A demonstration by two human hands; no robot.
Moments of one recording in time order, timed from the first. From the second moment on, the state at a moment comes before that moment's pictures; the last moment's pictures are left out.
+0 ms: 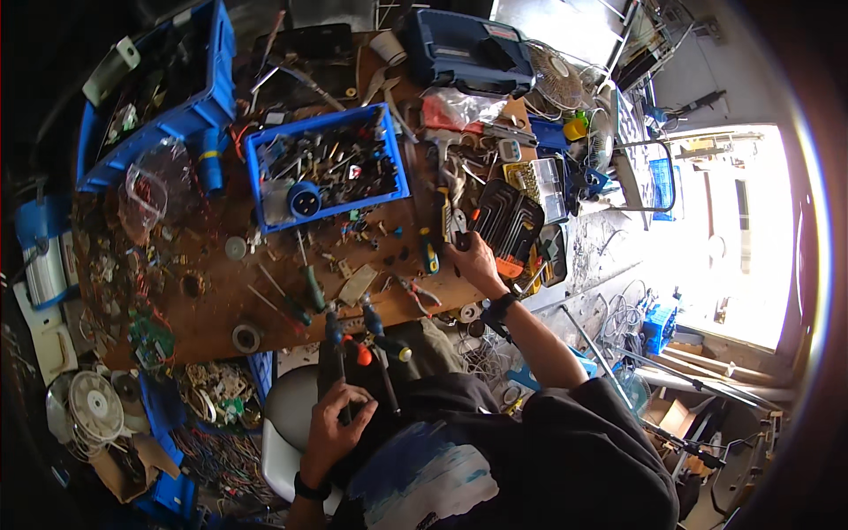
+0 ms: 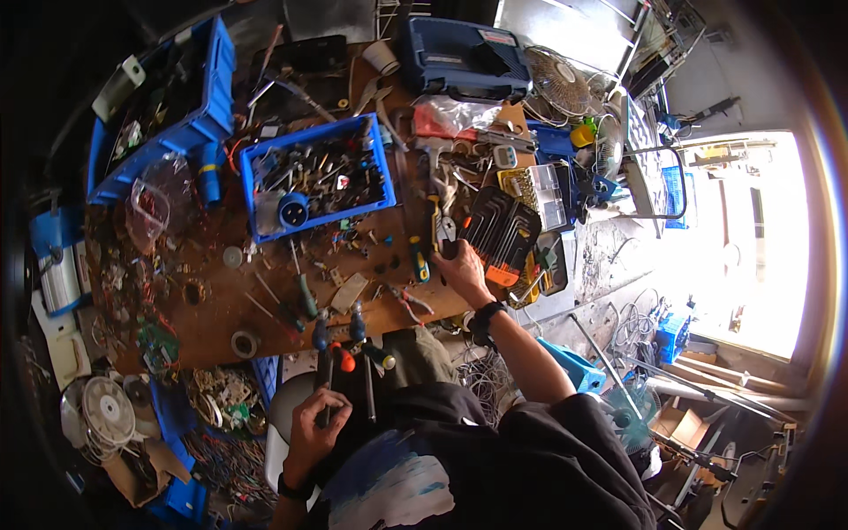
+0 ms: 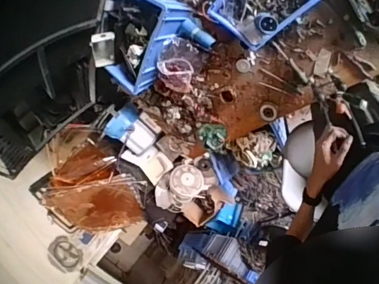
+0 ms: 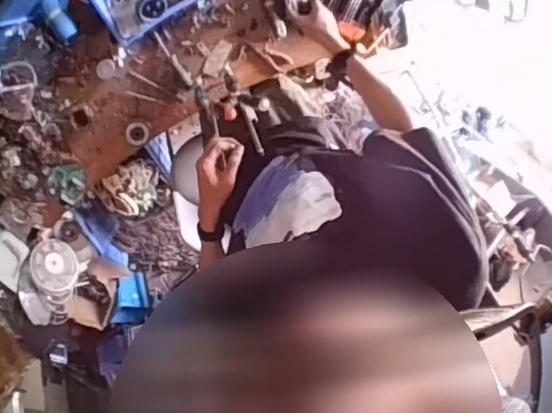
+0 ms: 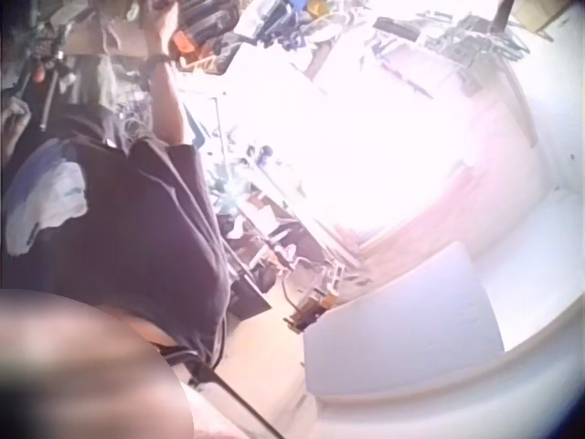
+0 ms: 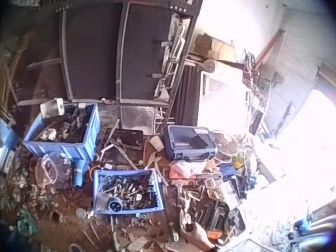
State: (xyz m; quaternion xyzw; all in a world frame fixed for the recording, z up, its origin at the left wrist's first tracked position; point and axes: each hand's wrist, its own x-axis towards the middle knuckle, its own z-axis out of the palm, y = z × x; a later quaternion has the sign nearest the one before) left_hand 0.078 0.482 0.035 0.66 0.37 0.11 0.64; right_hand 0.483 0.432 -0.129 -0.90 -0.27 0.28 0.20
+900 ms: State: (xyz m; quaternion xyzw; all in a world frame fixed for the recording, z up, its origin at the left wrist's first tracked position) left_hand 0.119 0.452 0.026 0.54 0.59 0.22 0.56; right_hand 0.626 0.511 -0.177 -0.76 -0.21 0.34 0.51
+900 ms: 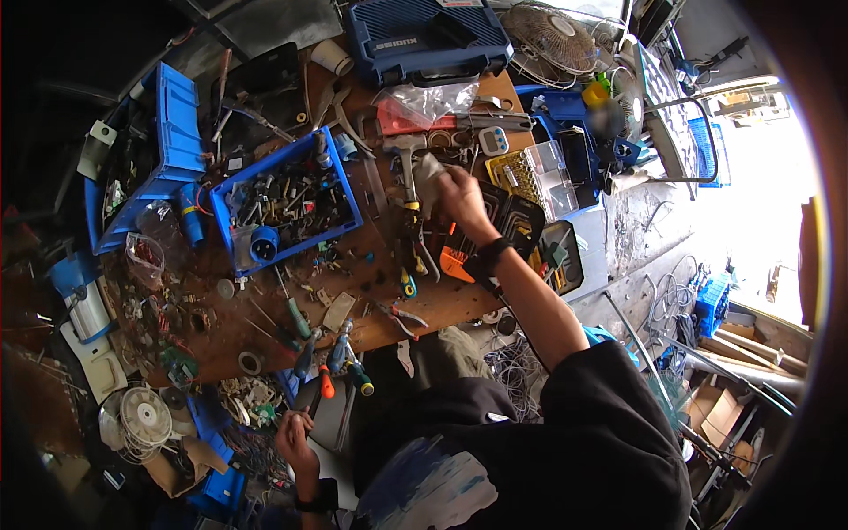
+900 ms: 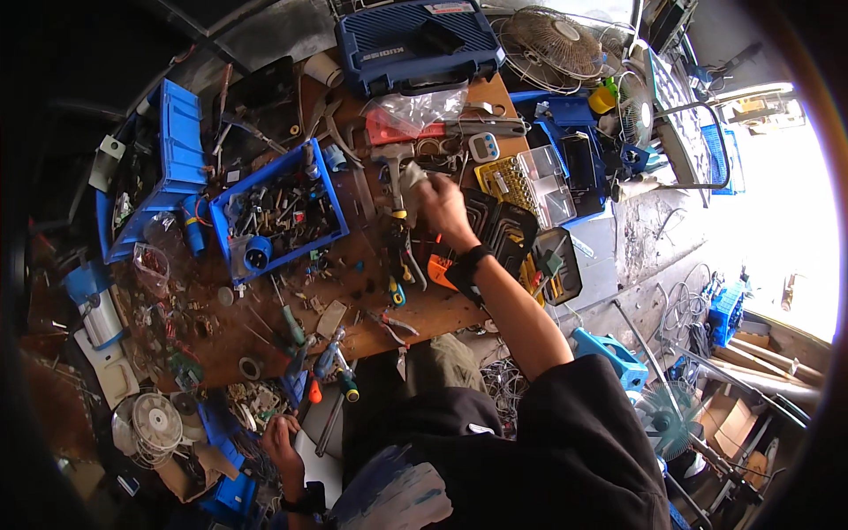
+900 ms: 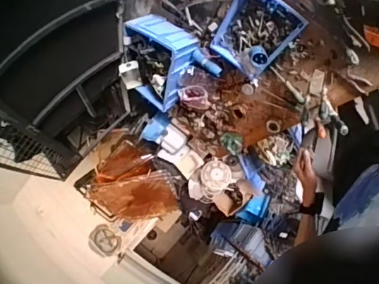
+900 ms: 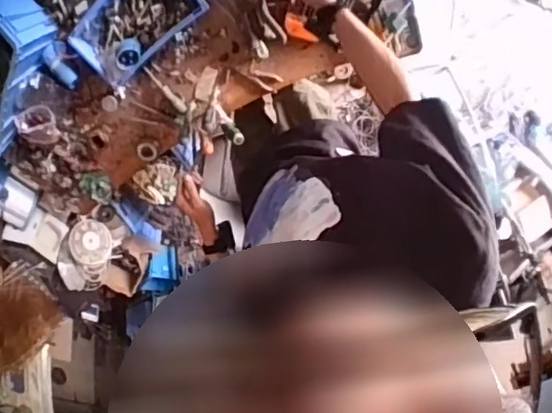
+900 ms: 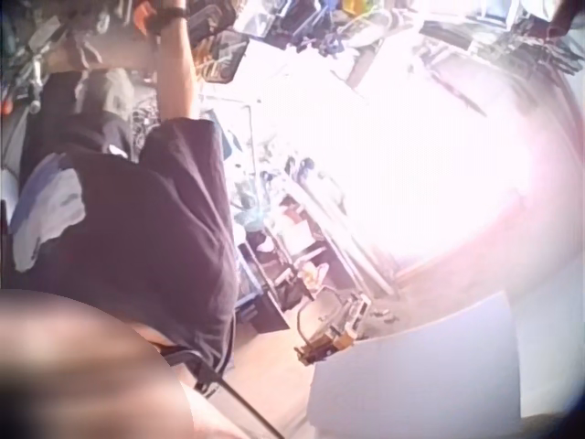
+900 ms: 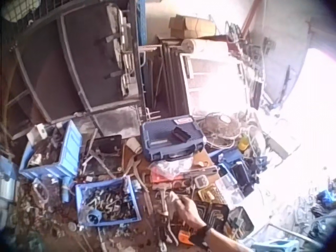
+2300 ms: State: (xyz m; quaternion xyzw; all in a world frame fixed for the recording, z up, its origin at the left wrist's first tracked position) left_hand 0.119 0.455 0.036 0.55 0.67 0.13 0.49; right_hand 0.637 0.509 -0.196 -0.83 -0.49 0.09 0.26
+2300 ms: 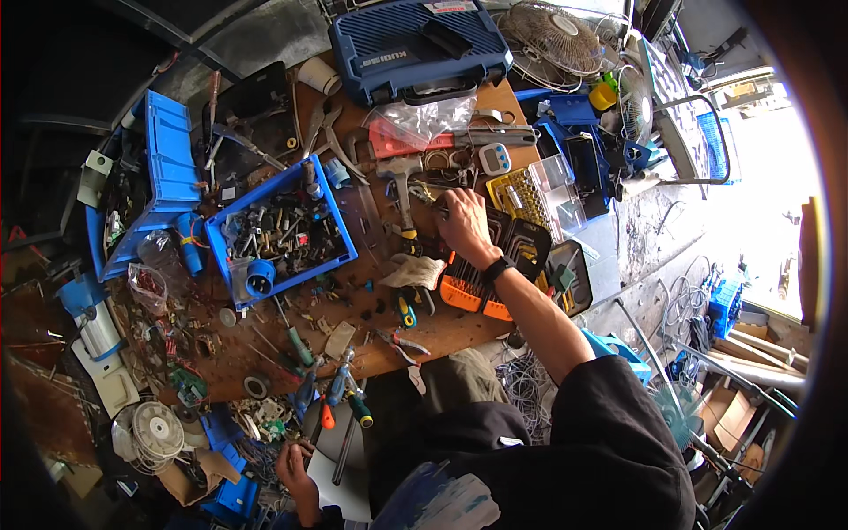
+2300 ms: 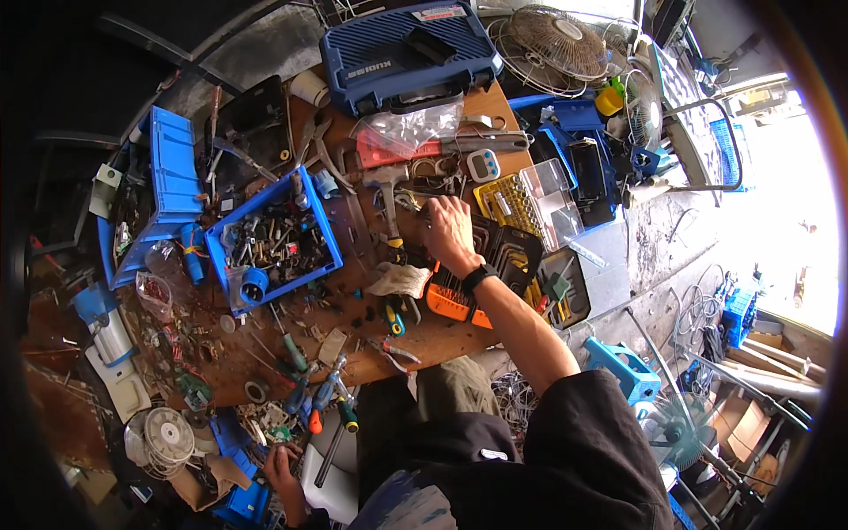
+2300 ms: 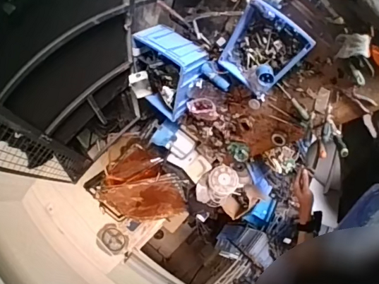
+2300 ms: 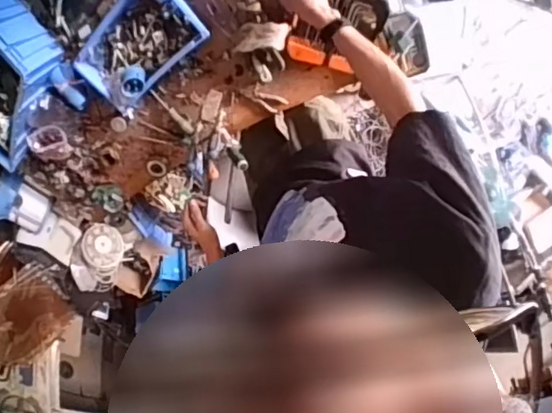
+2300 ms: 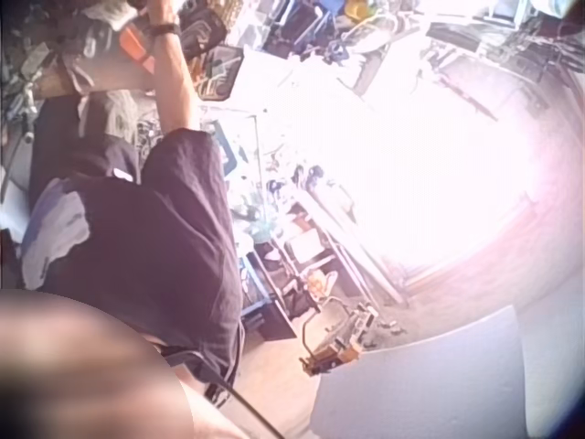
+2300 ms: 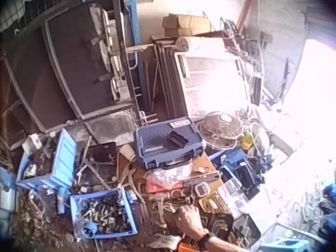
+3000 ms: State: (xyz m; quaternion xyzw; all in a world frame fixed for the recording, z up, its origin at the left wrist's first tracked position) left_hand 0.106 0.450 0.030 0.55 0.68 0.13 0.47; right_hand 0.649 0.503 -0.162 -0.77 -0.51 0.11 0.36
